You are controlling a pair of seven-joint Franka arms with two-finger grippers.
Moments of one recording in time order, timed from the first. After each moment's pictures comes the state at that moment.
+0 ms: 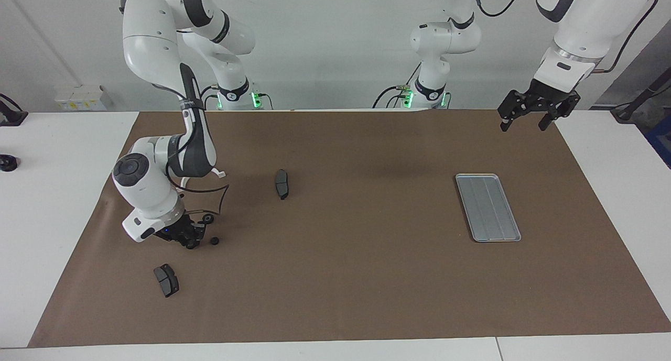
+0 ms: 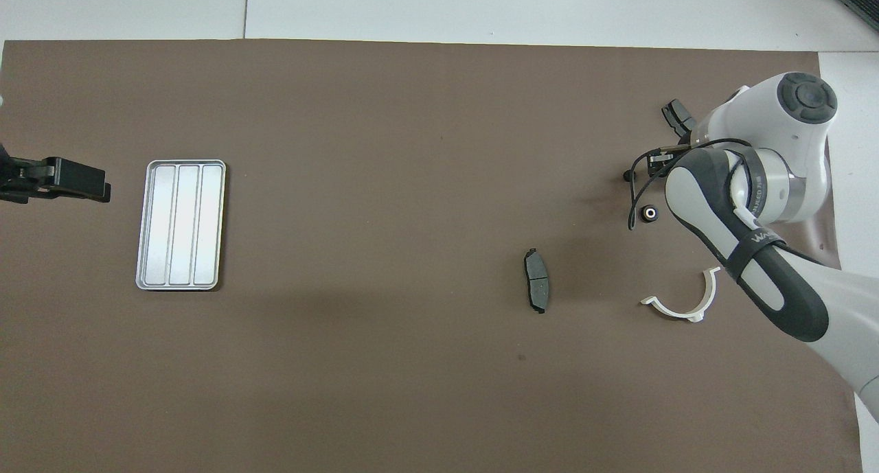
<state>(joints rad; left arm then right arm) -0.03 -0.02 -0.02 -1.60 -0.01 1.61 0.00 -0.14 0.52 0.16 -1.66 -0.10 2.18 0.01</state>
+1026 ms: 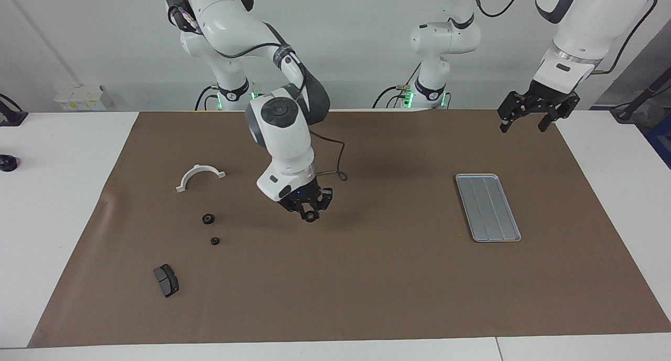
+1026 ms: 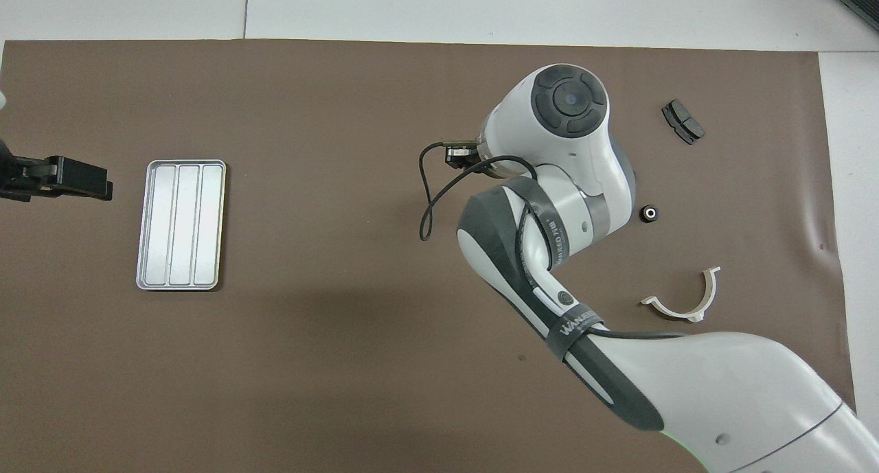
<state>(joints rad) -0.03 -0.02 -0.02 -1.61 -0.01 1.64 0.00 0.33 0.50 0.18 -1.46 -0.02 2.15 0.56</state>
